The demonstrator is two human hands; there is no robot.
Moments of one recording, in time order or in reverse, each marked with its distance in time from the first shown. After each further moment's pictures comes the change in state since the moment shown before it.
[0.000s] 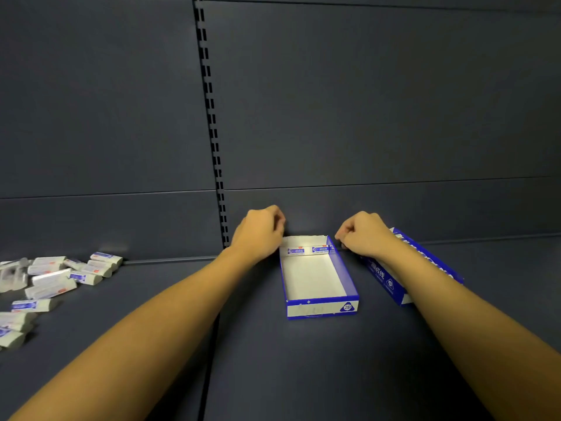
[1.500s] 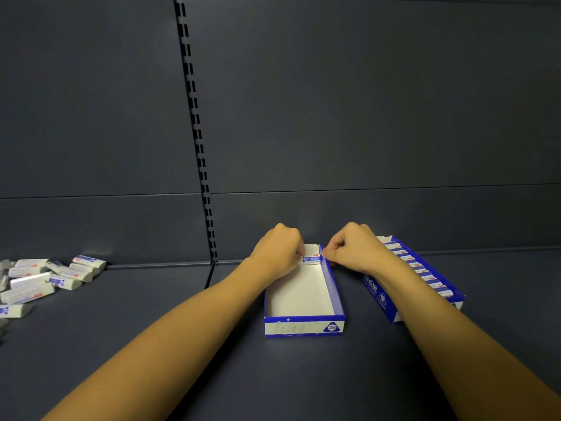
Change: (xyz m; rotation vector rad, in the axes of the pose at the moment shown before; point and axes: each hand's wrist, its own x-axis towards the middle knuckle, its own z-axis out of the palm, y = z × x) left_hand 0.016 0.025 0.058 0.255 -0.249 0.199; right_hand 0.005 0.012 0.006 0.032 -0.058 -0.116
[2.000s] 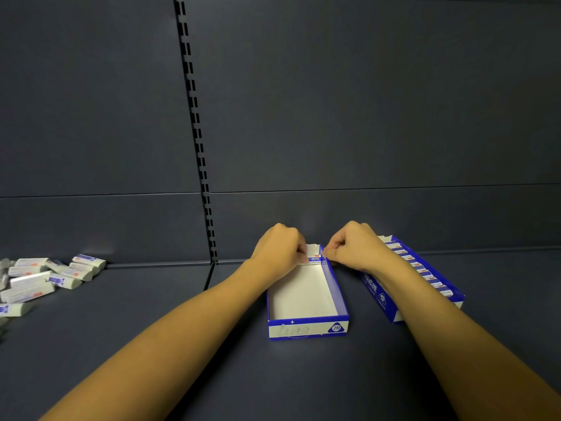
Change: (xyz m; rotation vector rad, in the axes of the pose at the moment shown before) left_hand -0.004 0.008 -0.005 -0.051 0.067 0.001; right_hand 0.000 0.000 -0.003 0.006 -0.018 0.011
